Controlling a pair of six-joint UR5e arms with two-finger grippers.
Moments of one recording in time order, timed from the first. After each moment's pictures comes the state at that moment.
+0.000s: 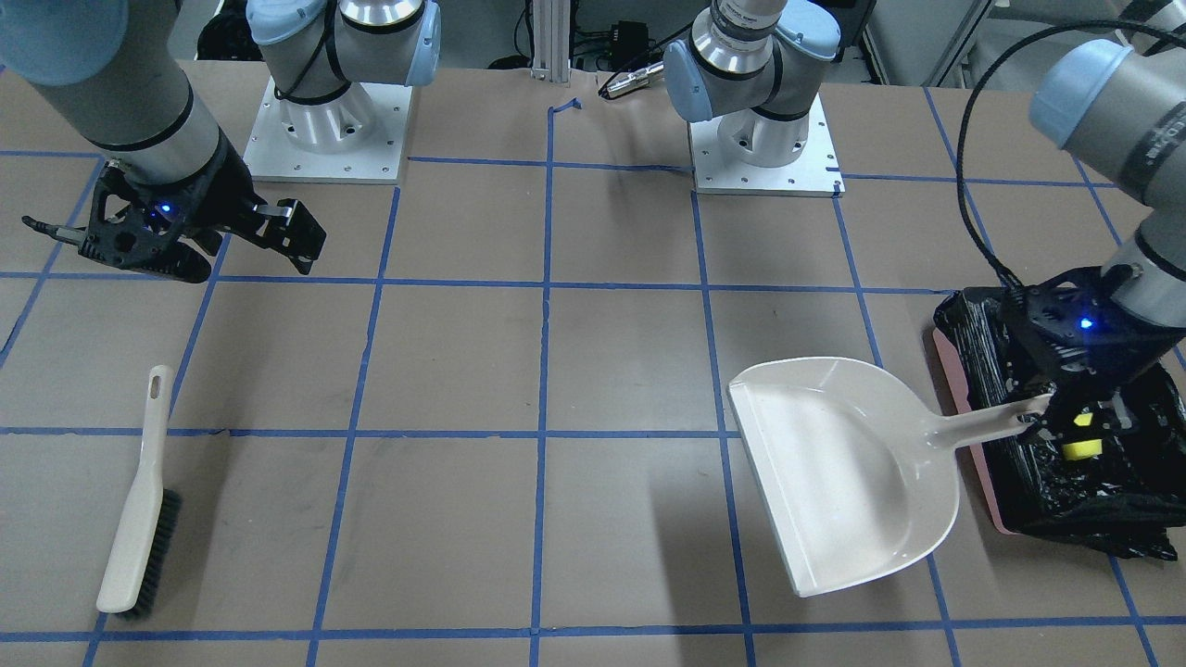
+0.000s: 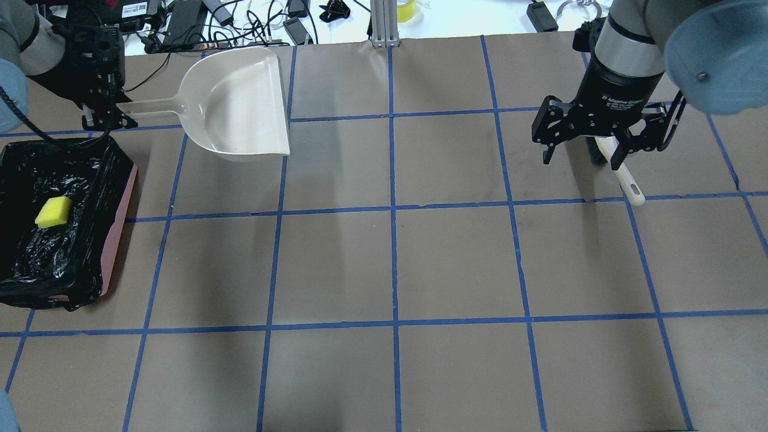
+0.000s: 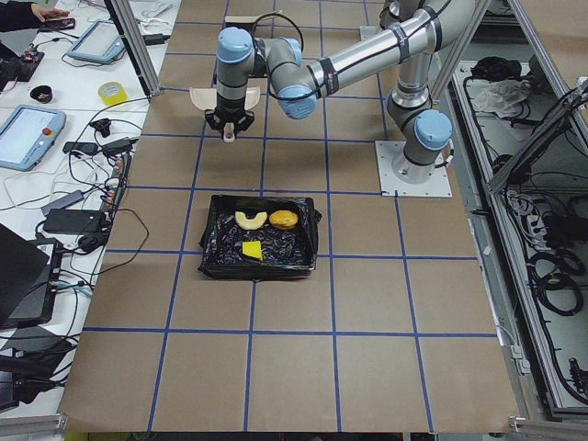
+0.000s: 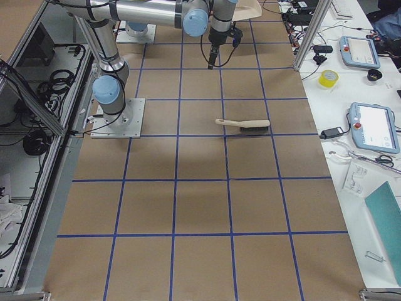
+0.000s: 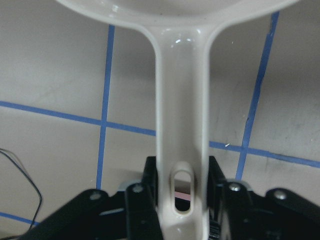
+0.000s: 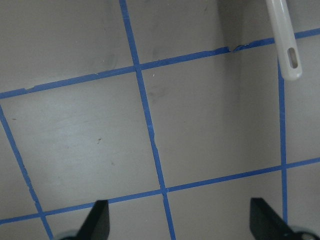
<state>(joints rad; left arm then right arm) -1.24 -1.80 -1.60 -1.15 1.48 1.75 1.52 -1.52 1.62 -1.53 -1.59 0.14</state>
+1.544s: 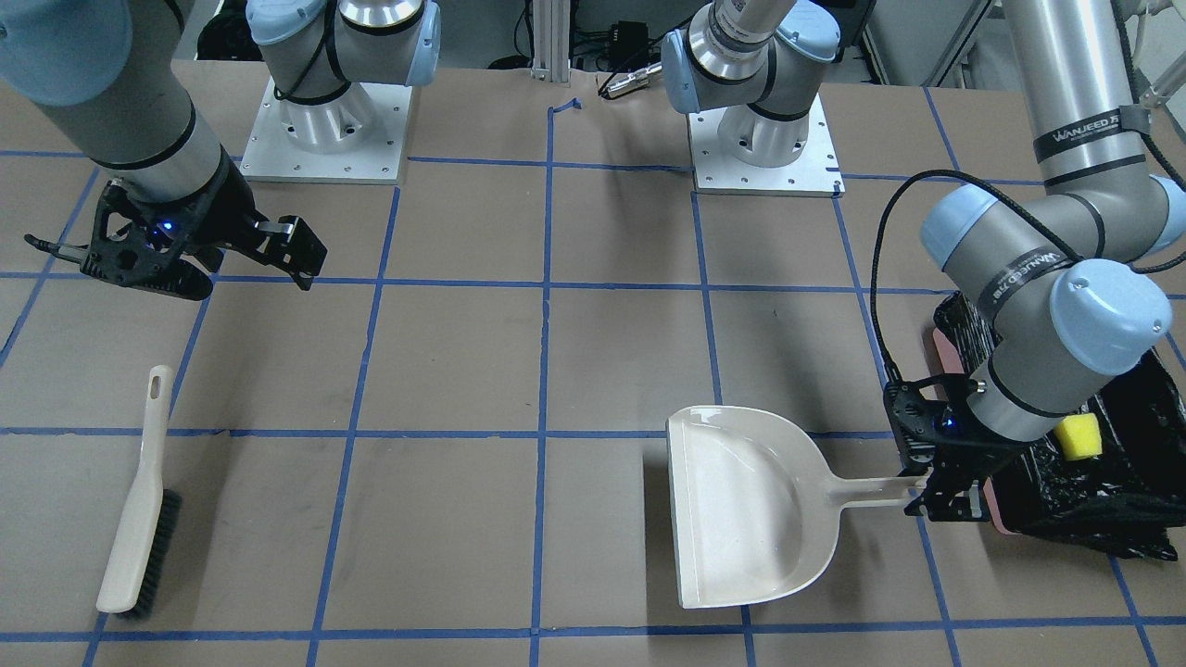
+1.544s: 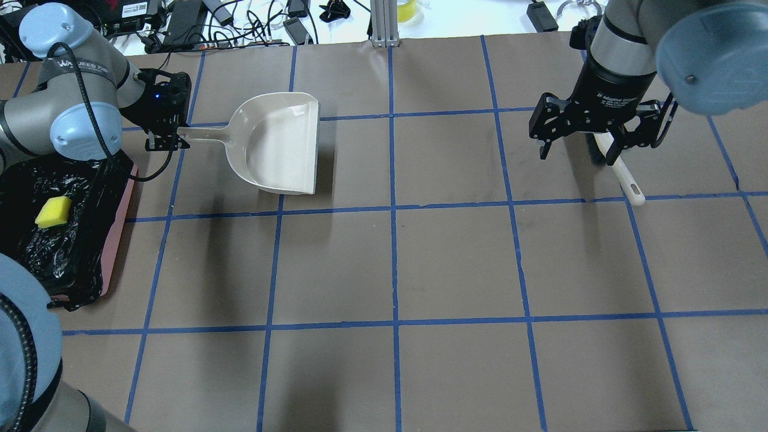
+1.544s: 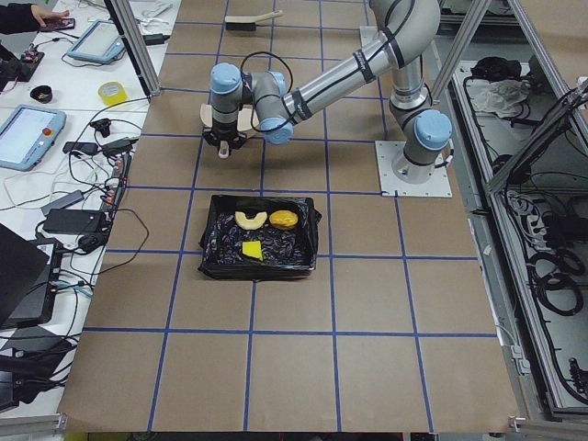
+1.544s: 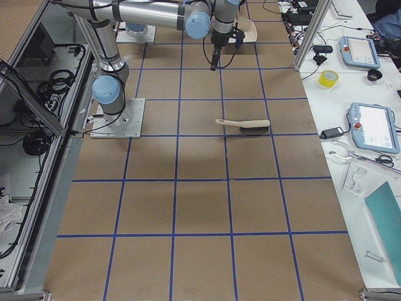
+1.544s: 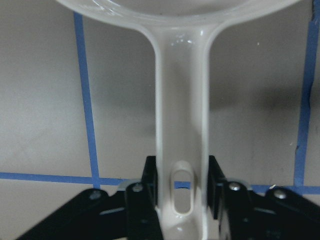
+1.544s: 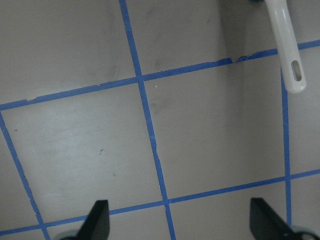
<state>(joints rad) -1.29 -1.98 -1.66 -0.92 1.49 1.88 1.52 -1.50 1.62 -1.57 -1.59 0.14</state>
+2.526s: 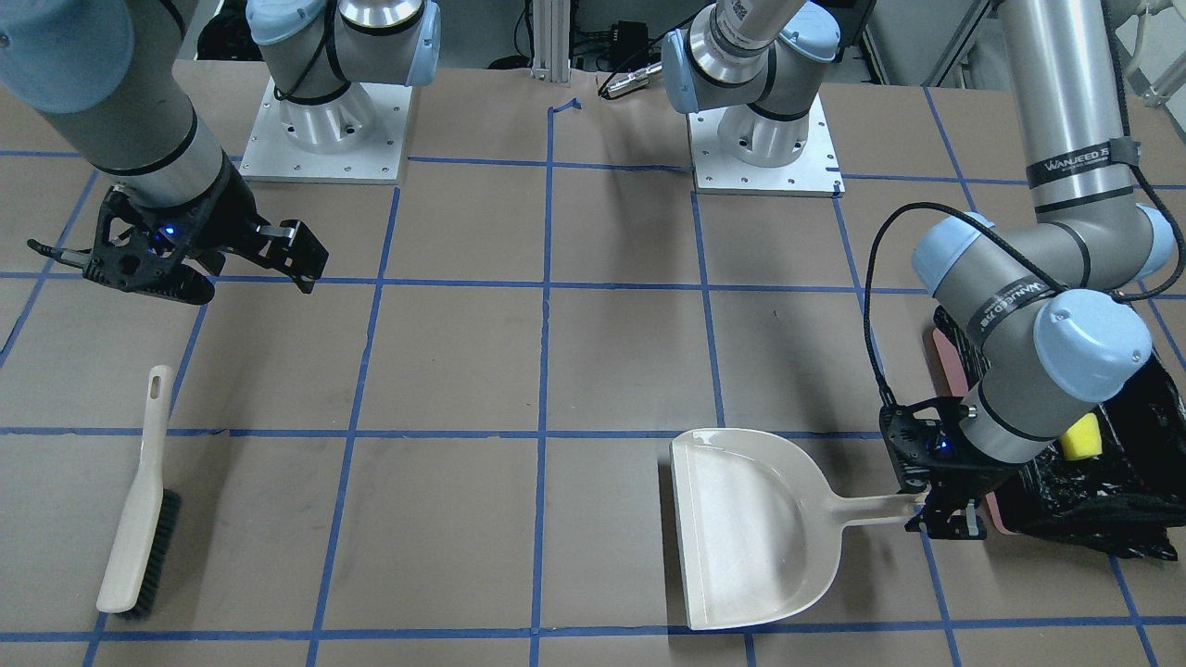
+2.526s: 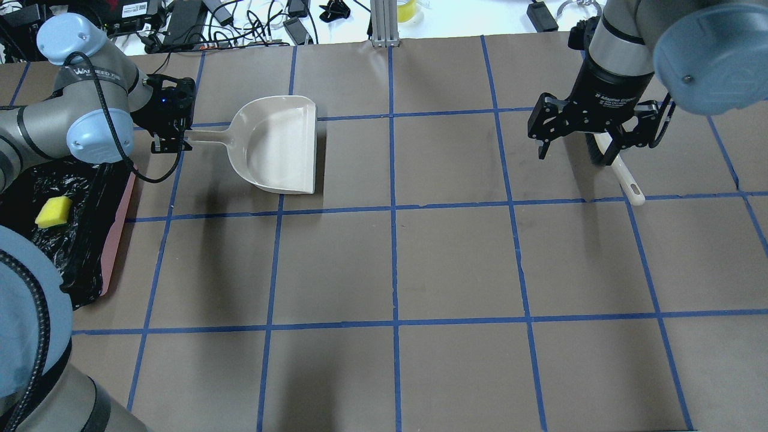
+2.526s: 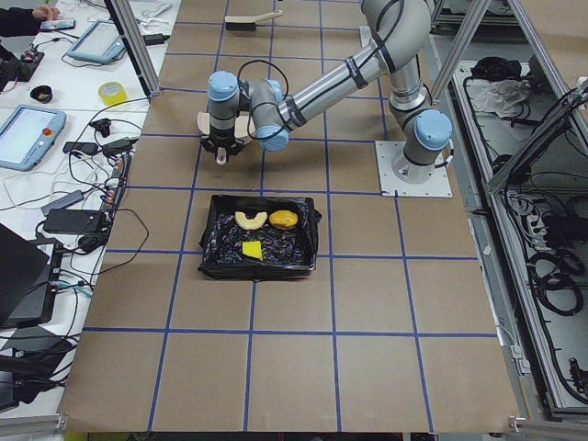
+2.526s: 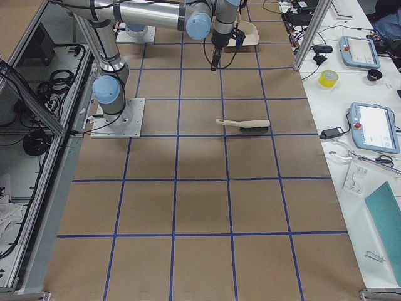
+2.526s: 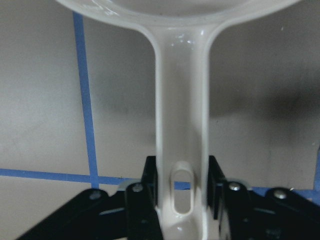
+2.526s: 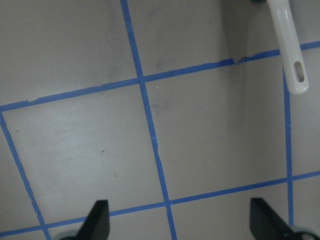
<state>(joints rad) -1.29 -2.03 -1.65 -0.86 1.52 1.85 1.52 -1.50 1.62 -1.58 -1.59 0.14</state>
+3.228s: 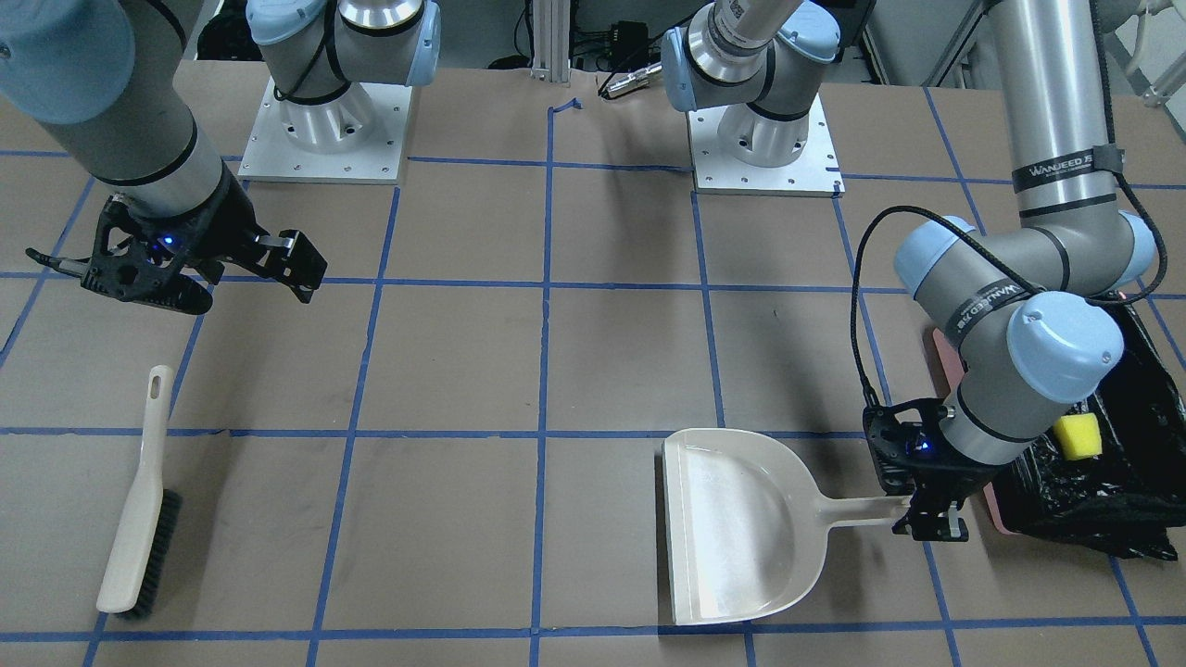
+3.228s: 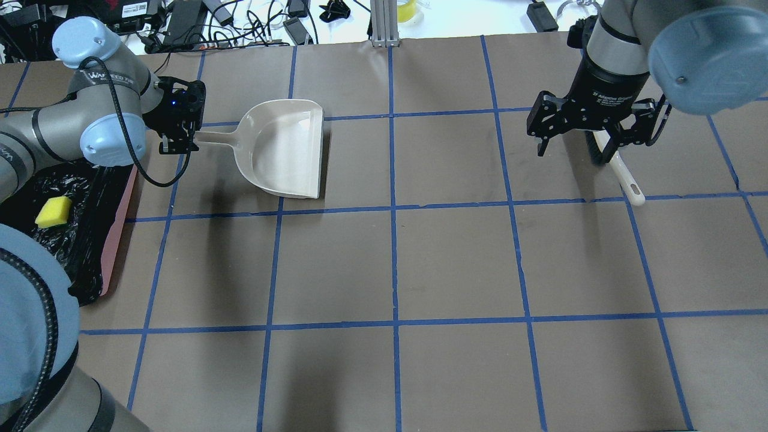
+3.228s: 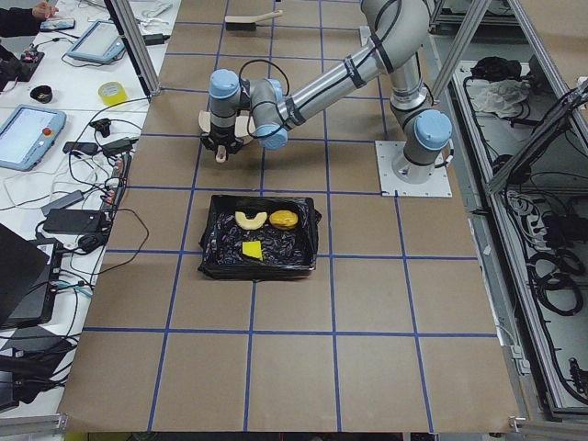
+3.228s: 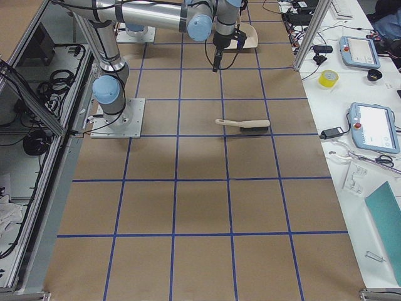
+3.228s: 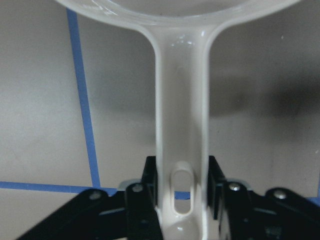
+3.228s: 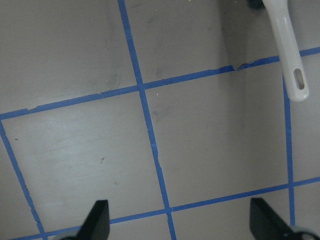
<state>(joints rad) -1.32 -2.03 -1.67 -0.83 1.54 1.86 1.52 -1.49 1.62 -1.60 -1.59 0.15</state>
